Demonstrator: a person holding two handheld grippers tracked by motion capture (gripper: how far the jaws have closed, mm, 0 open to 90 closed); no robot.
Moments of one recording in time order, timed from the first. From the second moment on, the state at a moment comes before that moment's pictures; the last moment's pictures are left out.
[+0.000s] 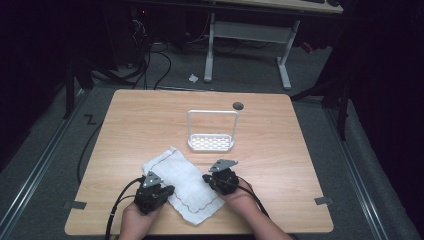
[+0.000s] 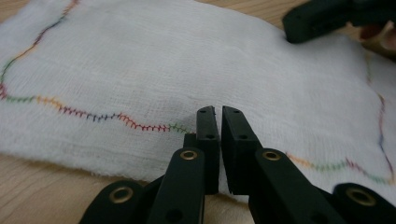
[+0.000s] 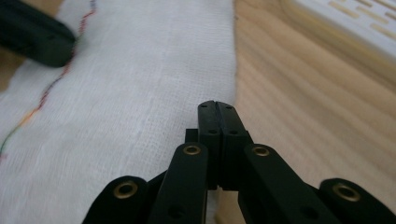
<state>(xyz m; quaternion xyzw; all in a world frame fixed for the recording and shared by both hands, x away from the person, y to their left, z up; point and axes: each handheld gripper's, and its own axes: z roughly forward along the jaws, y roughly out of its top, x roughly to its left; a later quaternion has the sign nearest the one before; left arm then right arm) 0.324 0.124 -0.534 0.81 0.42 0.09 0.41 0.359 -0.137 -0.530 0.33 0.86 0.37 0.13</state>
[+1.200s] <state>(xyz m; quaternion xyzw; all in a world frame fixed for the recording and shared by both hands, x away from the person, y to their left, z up) 0.316 0.053 -0.533 0.85 0.32 0.05 0.42 0.307 -0.210 -0.532 0.36 0.84 0.39 0.13</state>
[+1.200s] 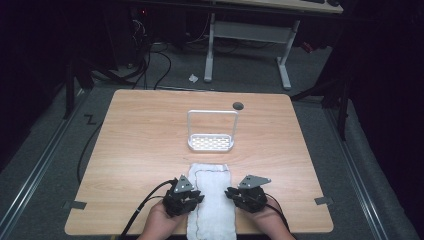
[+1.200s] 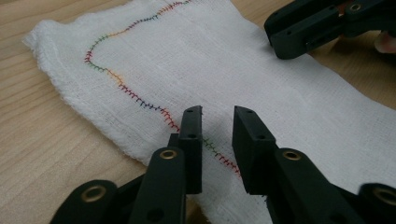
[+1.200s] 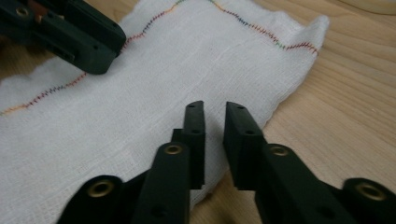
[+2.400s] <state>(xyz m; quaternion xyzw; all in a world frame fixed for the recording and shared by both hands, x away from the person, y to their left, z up) 0.387 0.047 -0.540 0.76 0.47 0.13 0.42 0.362 -0.194 -0.531 0.46 0.77 0.39 0.18</state>
